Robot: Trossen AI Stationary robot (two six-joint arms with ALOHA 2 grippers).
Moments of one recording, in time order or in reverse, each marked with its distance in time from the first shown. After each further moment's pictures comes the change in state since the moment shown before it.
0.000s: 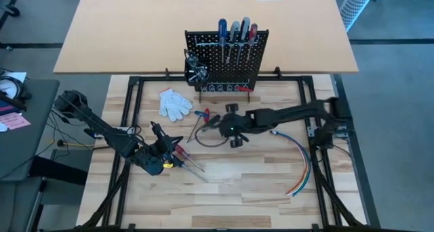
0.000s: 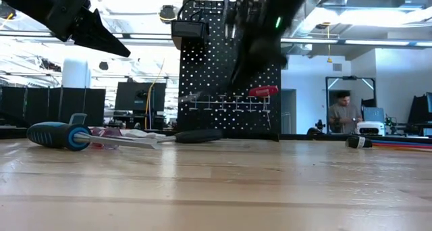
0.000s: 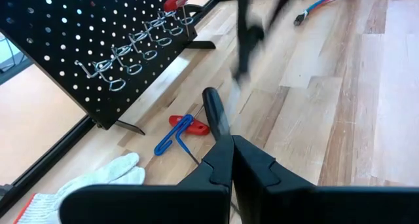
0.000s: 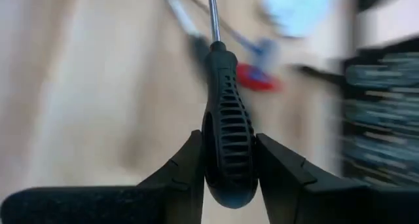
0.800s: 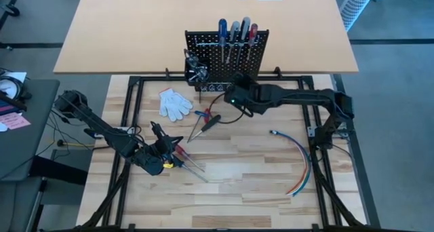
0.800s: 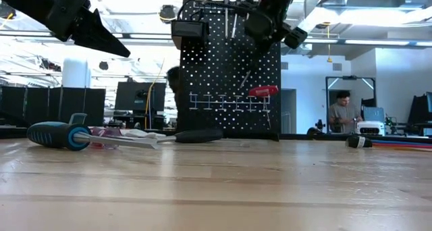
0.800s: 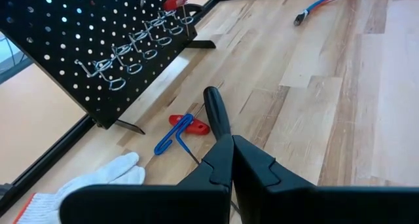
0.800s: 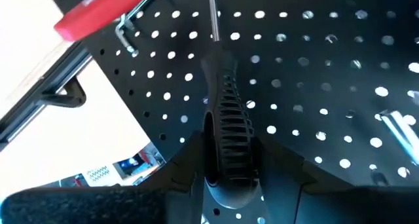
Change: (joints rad) left arm 0.000 0.000 0.000 -0.003 0.000 -0.003; right arm -0.171 -0.030 0.260 -0.362 0.710 -1.024
